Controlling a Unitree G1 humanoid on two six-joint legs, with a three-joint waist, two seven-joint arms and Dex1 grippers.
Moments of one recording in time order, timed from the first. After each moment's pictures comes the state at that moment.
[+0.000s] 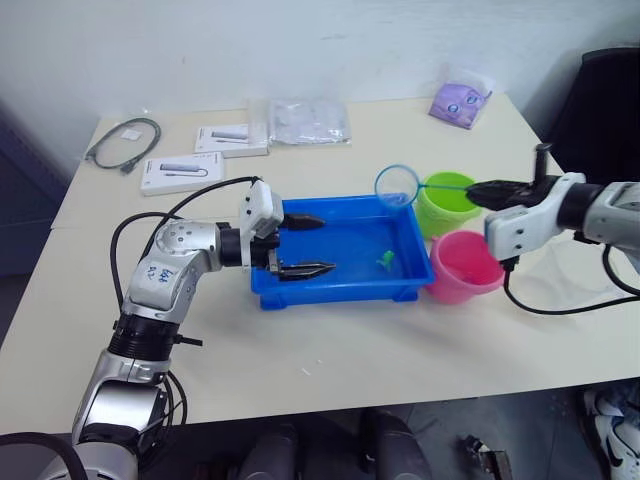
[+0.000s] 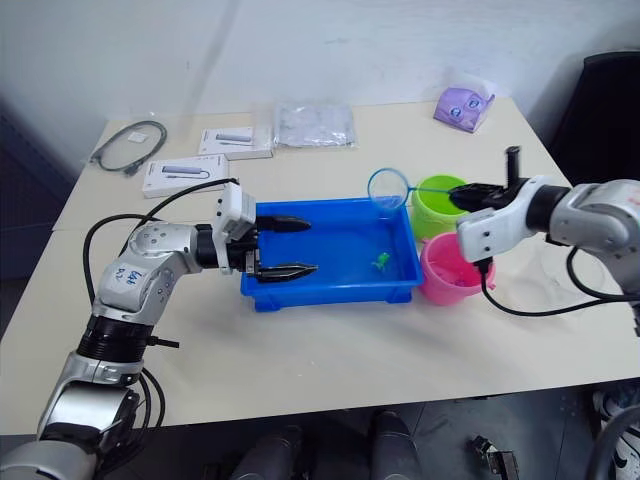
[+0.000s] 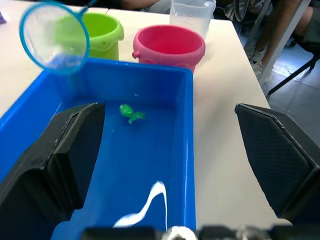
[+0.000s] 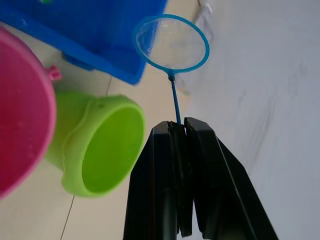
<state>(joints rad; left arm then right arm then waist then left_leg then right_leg) -0.65 0.51 -0.10 0.04 -0.39 0.42 -1.06 -0.78 -1.11 0.28 0.33 -0.47 -0.74 0.69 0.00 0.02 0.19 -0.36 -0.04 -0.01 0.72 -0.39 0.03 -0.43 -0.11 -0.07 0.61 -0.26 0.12</state>
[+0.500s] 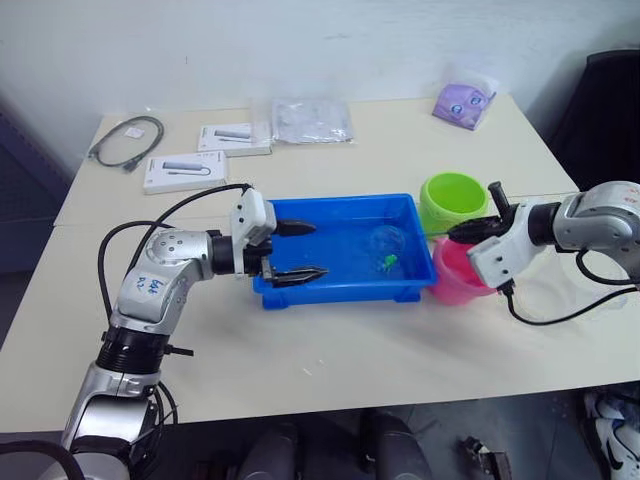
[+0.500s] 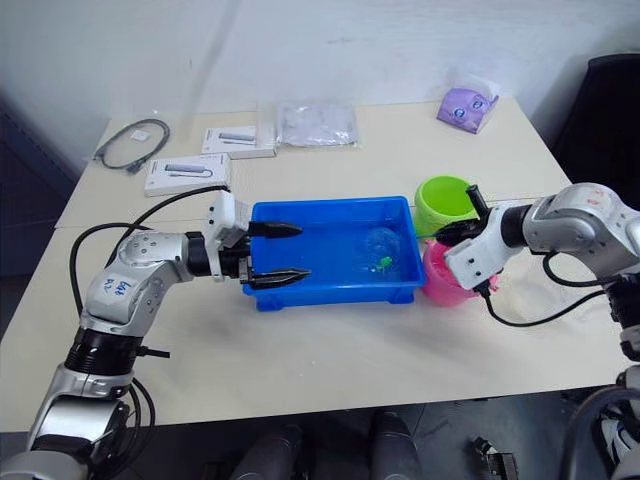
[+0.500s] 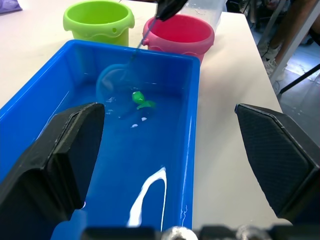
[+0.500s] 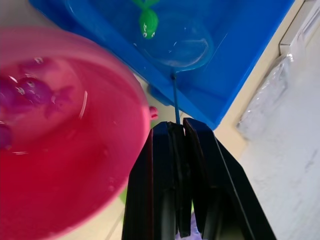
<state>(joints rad) -0.60 0.53 -0.08 -0.03 -0.39 0.45 -1.02 -0.80 -1.12 0.35 0.40 -0.31 -0.81 0.95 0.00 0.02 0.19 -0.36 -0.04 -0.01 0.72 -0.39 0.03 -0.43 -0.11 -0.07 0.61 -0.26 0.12</state>
